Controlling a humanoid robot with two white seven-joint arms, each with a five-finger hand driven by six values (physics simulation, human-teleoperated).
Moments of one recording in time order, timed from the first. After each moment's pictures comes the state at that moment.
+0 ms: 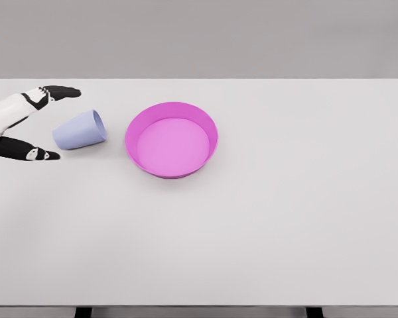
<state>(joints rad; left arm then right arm) -0.21 0.90 -0.14 -1.59 0.12 -0.61 -0.47 0.00 0.00 -0.07 -0.01 0.08 -0.06 0.06</state>
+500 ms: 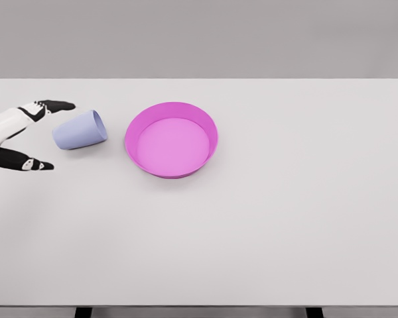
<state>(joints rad) -0.16 0.90 -0.13 -1.54 0.08 -0.61 -0.47 0.00 0.00 -0.07 -0.01 0.08 -0.06 0.06</state>
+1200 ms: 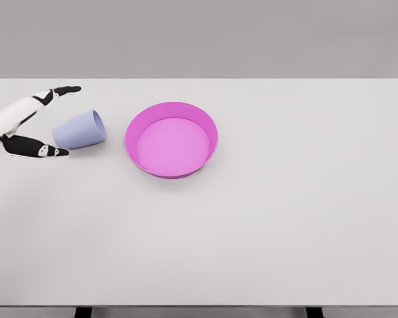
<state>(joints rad) -0.21 0.77 -0.12 -1.54 0.09 -0.45 -0.47 0.00 0.00 -0.07 -0.01 0.08 -0.06 0.06</state>
